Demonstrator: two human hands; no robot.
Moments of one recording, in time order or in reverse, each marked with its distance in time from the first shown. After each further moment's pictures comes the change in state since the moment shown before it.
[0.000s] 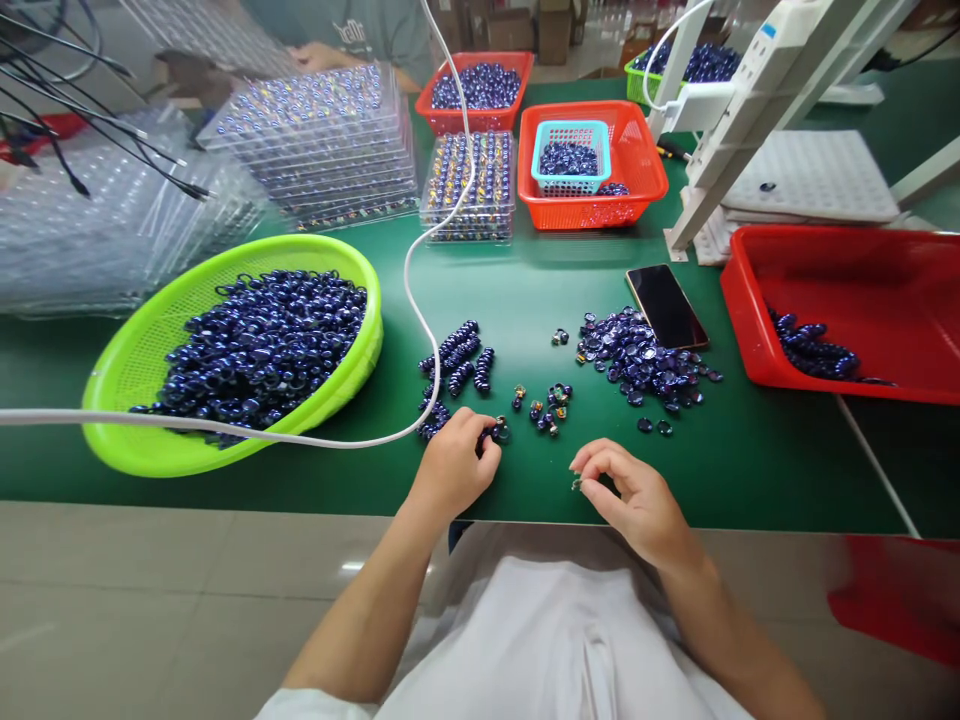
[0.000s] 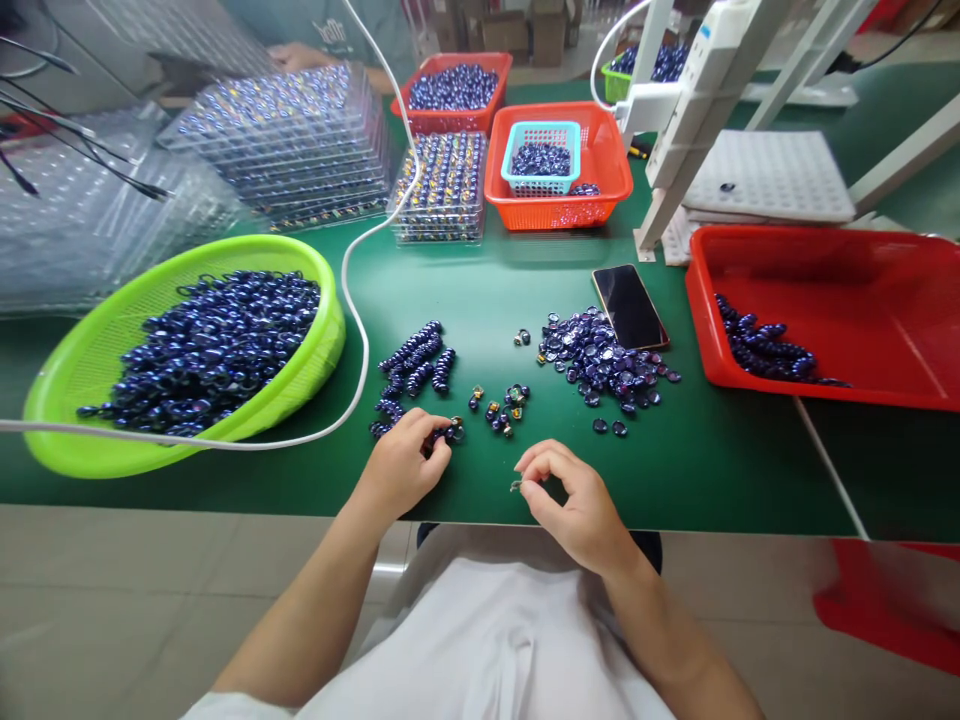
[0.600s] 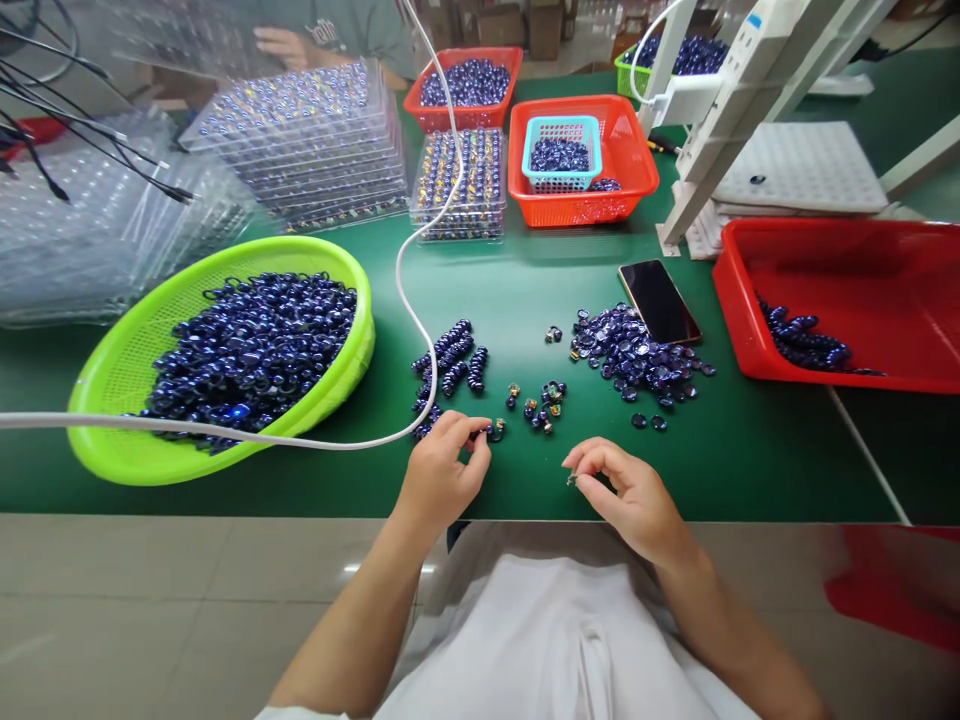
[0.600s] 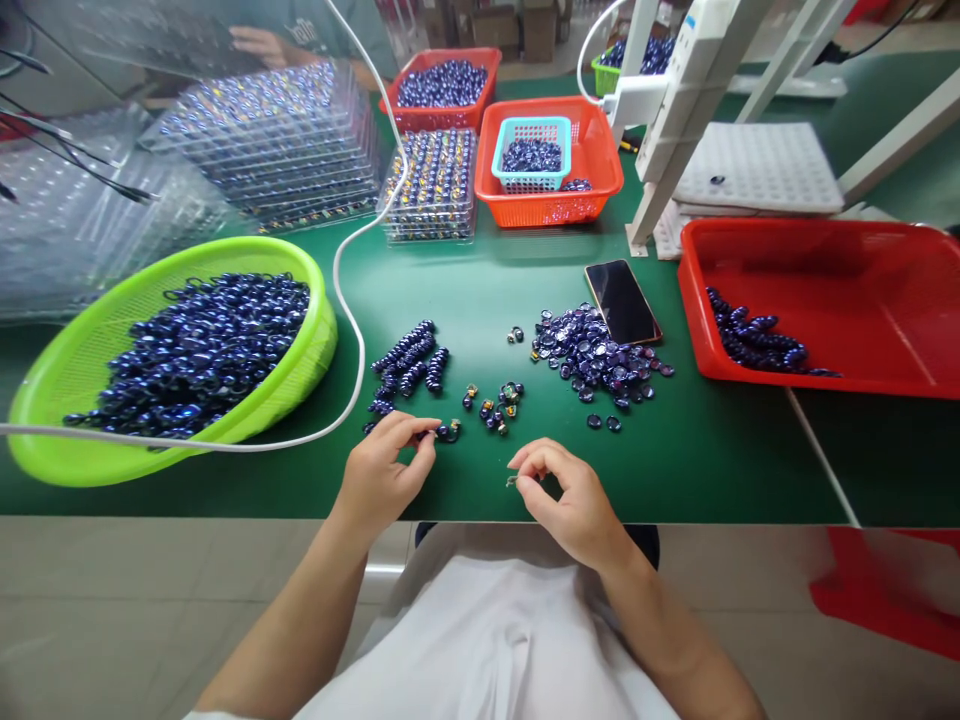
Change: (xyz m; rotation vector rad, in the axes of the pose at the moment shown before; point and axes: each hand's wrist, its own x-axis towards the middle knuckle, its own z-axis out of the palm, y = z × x) left_hand -0.005 0.011 -0.015 -0.225 0.160 0.051; right_hand -0.001 -0.002 0.000 0.002 0.020 0.021
